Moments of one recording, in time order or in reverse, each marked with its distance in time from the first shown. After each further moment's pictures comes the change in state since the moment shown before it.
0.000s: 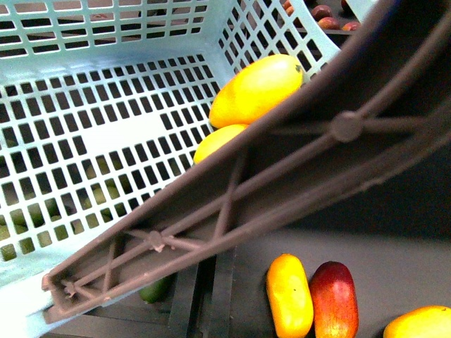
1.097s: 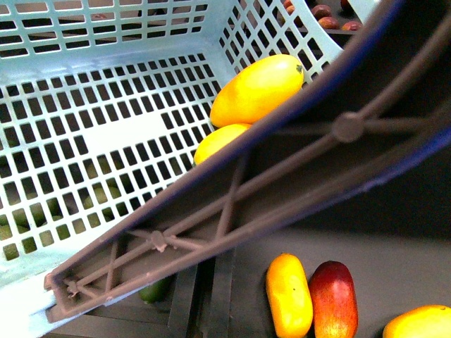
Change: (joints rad) left arm -0.001 0.000 0.000 0.000 0.000 0.002; right arm -0.367 -0.579 -0.603 0.224 -0.357 -0.427
